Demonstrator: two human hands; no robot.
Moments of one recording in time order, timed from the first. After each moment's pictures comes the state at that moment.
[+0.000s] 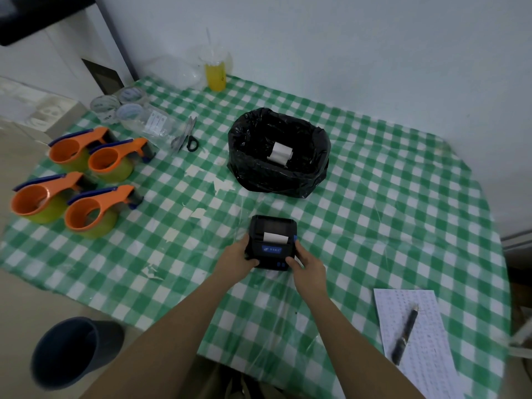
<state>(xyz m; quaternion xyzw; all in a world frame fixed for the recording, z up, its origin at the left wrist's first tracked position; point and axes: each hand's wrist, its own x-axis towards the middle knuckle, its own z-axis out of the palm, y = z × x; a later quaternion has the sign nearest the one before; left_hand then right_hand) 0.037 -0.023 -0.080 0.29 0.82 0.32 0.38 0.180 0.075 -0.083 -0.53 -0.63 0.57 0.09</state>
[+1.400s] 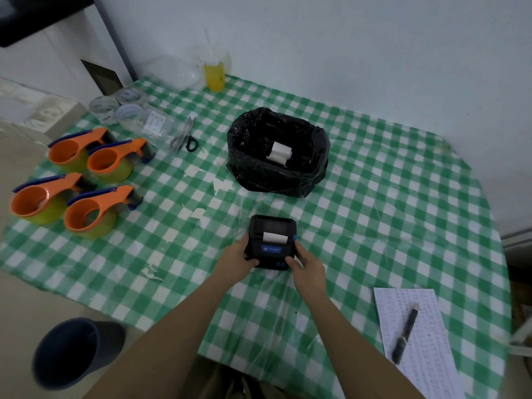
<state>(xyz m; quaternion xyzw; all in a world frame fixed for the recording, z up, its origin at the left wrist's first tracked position) 0.038 -0.024 -0.078 0.29 0.82 0.33 0.38 0.180 0.075 -0.084 -0.53 -0.63 0.57 0.10</state>
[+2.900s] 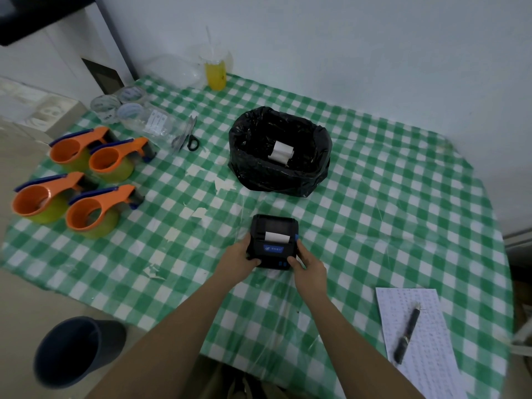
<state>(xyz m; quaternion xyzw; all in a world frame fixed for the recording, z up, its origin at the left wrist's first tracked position) 0.038 -0.024 -0.080 0.30 0.82 0.33 0.37 0.180 0.073 -0.091 -0.53 -0.64 0.55 0.10</state>
